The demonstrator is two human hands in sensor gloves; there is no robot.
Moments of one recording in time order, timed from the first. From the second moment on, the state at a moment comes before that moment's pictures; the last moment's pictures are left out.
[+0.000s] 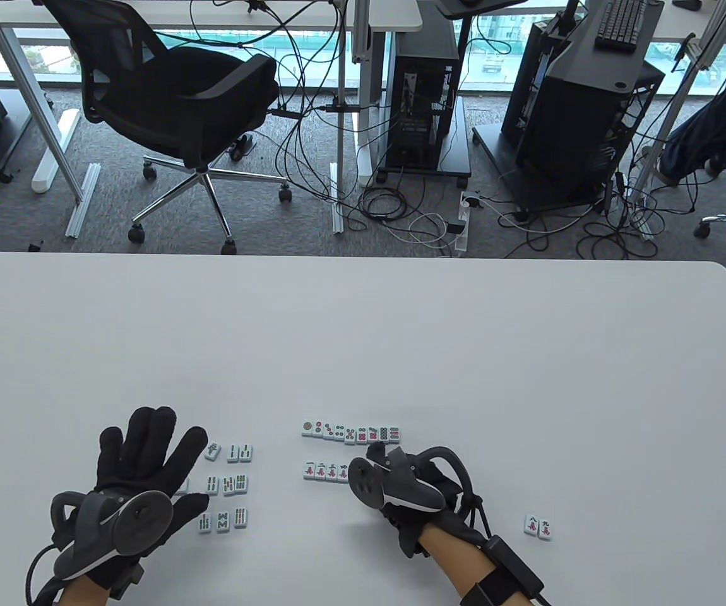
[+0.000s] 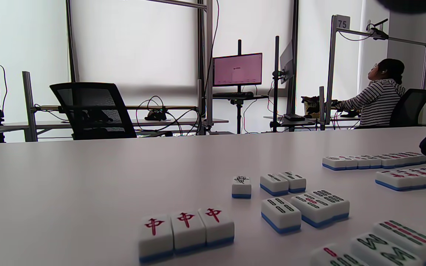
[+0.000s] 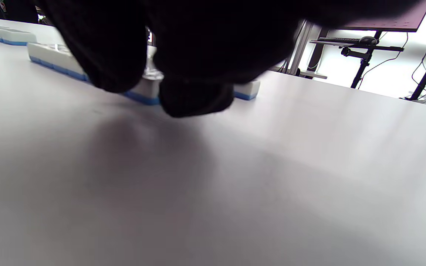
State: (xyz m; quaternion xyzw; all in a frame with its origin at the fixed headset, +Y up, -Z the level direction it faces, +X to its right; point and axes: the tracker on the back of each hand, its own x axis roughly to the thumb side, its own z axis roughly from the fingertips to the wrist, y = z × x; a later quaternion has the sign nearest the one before) left_hand -0.283 -0.703 -0.212 0.08 -0.10 0.00 0.99; right_hand 0.054 -0.757 -0.293 -0.24 -0.05 -0.97 0.07
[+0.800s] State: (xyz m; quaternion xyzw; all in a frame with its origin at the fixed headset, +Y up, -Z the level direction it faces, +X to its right) left_hand -0.284 -0.705 -0.215 0.06 -0.08 -0.01 0.99; right_hand 0.248 -0.753 -0.246 -0.04 -0.15 -0.98 0.11
